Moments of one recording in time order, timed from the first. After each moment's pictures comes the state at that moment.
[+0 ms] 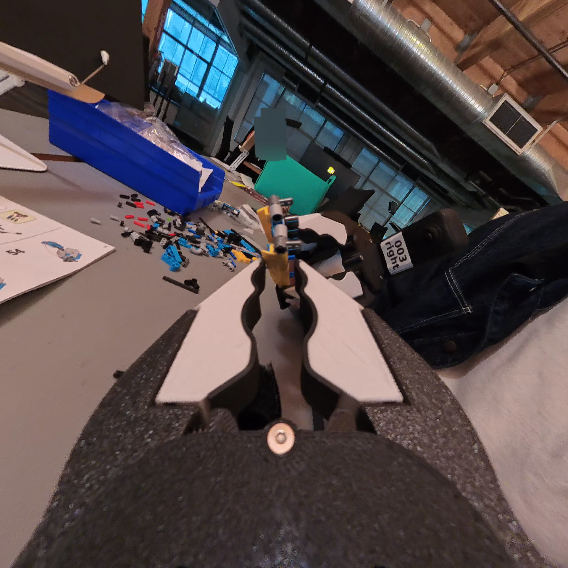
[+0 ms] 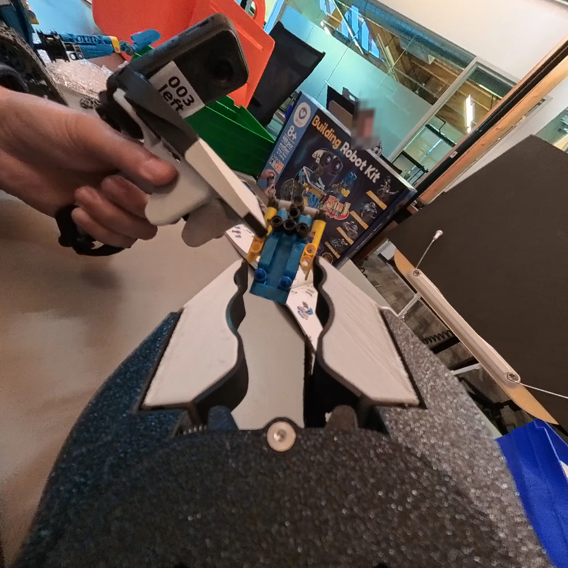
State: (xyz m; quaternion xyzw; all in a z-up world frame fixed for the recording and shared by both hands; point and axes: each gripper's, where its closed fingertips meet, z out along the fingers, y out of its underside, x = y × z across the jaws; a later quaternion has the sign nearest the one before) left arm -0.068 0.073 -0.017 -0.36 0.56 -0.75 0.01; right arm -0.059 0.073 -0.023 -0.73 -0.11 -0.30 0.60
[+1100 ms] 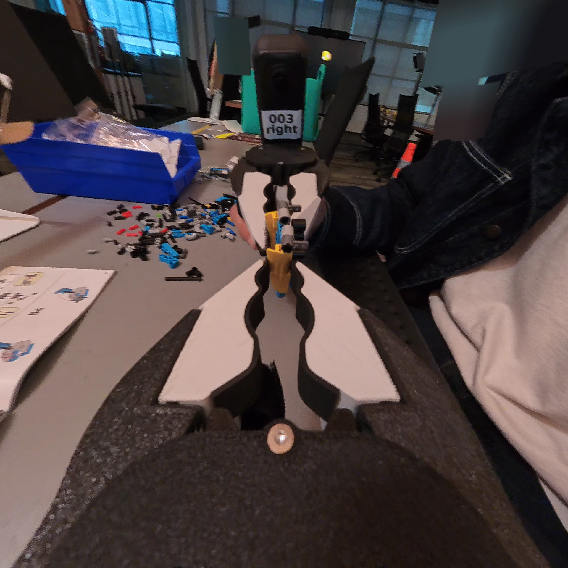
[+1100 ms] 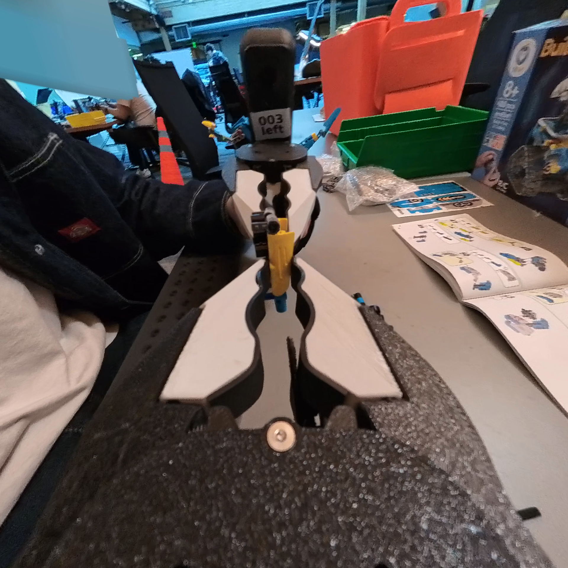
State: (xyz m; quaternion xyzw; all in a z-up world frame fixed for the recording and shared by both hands) left arm -0.104 0.042 -0.031 -0.22 0.71 -0.66 0.13; right arm -0.098 0.045 -0.034 -0.74 -0.13 0.19 0.63
